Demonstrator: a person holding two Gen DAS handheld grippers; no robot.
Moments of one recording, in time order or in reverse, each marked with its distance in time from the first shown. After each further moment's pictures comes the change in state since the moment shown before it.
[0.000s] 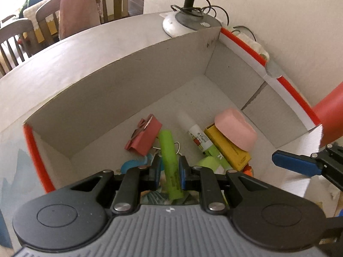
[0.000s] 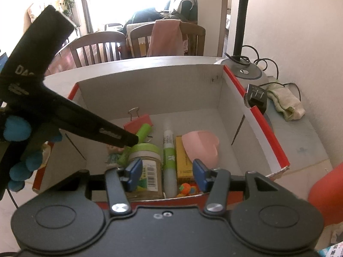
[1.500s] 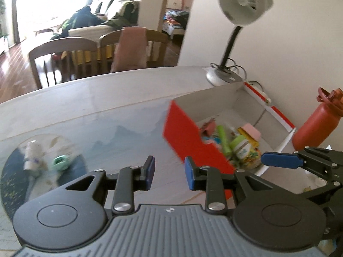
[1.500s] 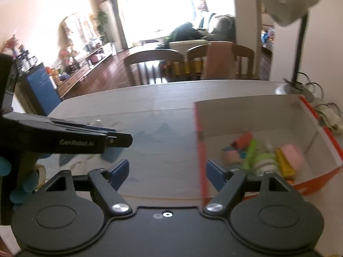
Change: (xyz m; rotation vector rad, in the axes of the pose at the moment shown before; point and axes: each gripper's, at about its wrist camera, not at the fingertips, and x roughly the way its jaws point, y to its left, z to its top) left arm -0.177 0.111 -0.133 -0.138 -0.307 0.050; right arm -0.063 0.159 0.003 -0.031 -0.095 0.193
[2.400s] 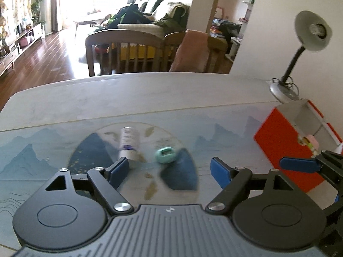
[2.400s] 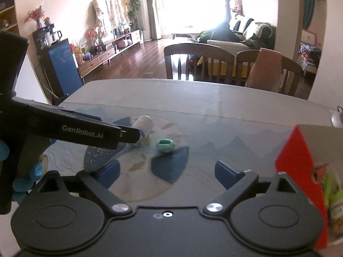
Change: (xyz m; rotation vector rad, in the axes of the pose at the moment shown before) left arm -0.023 0.174 -0.025 -0.121 -0.030 0.152; right arm 0.102 0.132 0.021 -0.166 0.029 0.059
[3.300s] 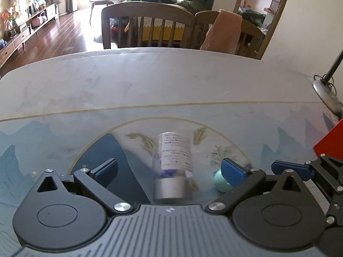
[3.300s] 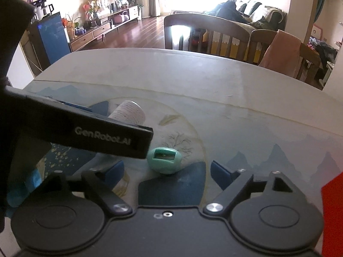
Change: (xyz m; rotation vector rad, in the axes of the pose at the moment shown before) left arm 0.129 0.061 0.008 -0.066 0.088 0.081; right arm 0.140 0.015 0.015 -0.042 0.127 -0.042
